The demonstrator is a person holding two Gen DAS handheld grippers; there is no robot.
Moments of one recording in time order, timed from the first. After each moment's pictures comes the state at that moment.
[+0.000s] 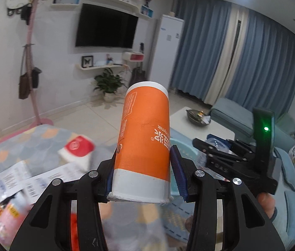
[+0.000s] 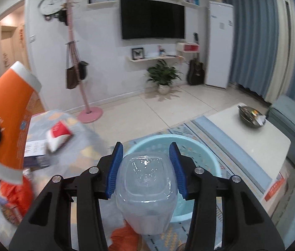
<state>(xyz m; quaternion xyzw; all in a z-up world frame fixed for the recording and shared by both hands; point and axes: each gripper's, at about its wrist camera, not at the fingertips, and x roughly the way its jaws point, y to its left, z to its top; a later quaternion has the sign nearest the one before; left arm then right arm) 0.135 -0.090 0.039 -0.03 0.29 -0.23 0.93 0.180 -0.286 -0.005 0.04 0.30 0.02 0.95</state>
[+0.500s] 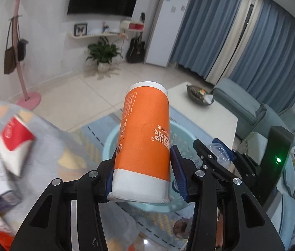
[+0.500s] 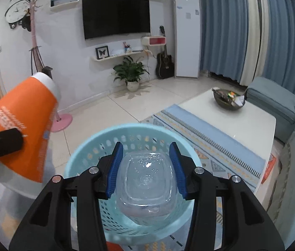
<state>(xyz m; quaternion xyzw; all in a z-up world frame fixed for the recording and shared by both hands) 0.232 -0.185 -0.051 -0.04 0.39 -0.23 0.89 0.218 -0.341 -0.102 0.07 0.30 -0.08 0.95</state>
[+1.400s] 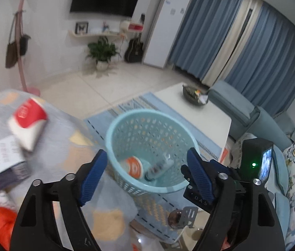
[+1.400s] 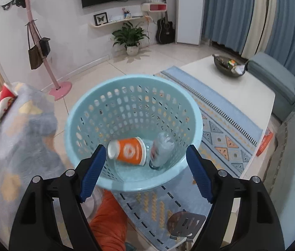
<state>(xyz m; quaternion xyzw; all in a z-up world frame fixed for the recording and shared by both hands) 0.179 -0.144 -0.025 -0.06 0.37 -0.23 0.90 0.182 -0.319 -0.108 0.07 0.41 -0.07 0.91</state>
